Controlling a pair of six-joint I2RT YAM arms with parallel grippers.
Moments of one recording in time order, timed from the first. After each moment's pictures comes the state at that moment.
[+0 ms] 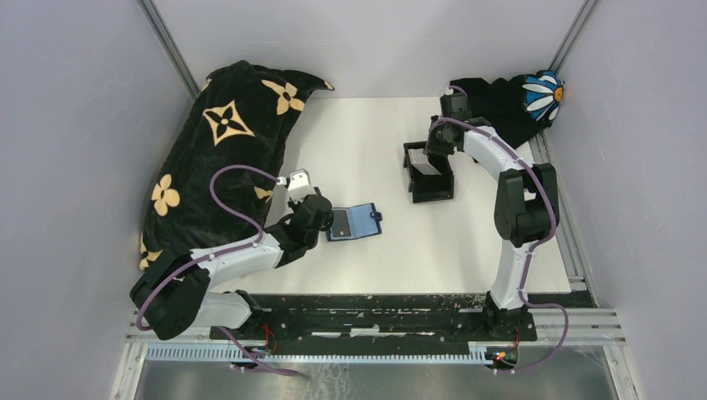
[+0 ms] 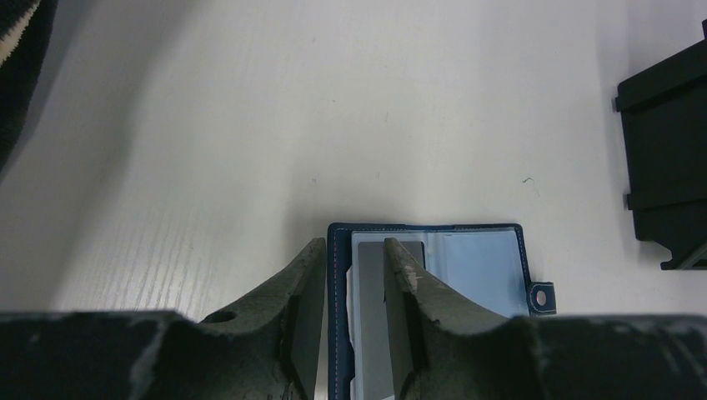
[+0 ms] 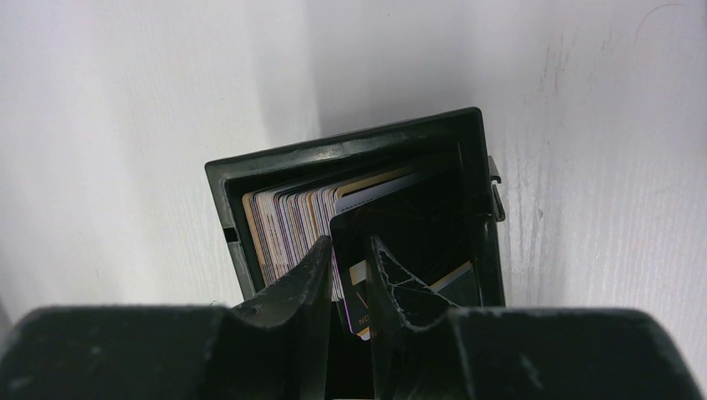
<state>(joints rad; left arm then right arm) -0.77 1.30 0.56 0.14 -0.68 -0.74 0.21 1.99 1.58 -0.48 -0.04 0.42</state>
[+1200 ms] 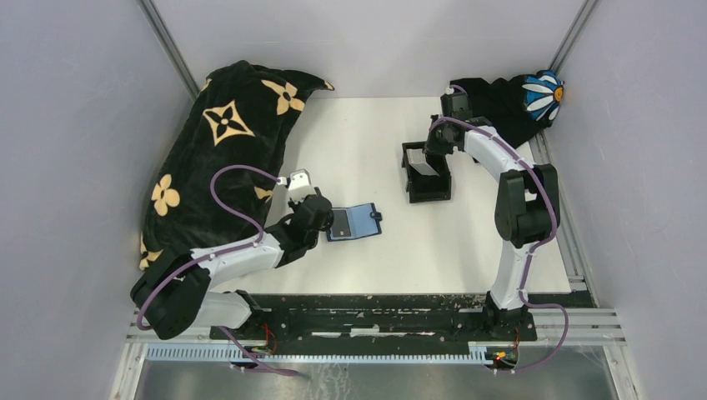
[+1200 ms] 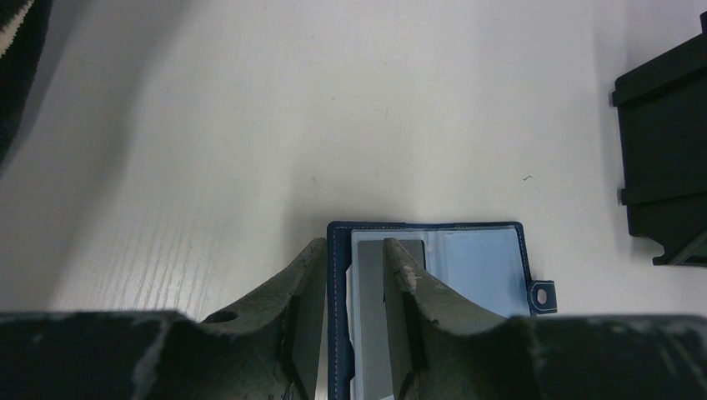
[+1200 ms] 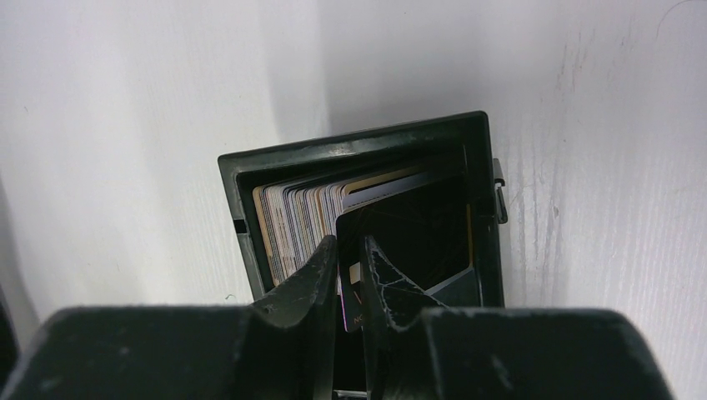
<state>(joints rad) -0.77 1.30 0.56 0.14 -0.68 -0.74 0.21 1.98 1.58 -0.48 -0.07 0.44</state>
